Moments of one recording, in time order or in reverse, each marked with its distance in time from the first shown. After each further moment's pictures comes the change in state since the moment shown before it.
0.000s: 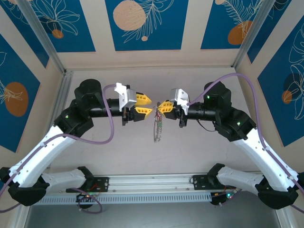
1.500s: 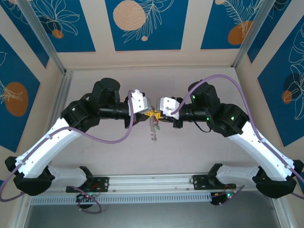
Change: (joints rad) left arm -0.077 0.116 0.150 -0.376 -0.214 0.195; right arm 0.136 0.098 0.129 -0.216 0.199 -0.230
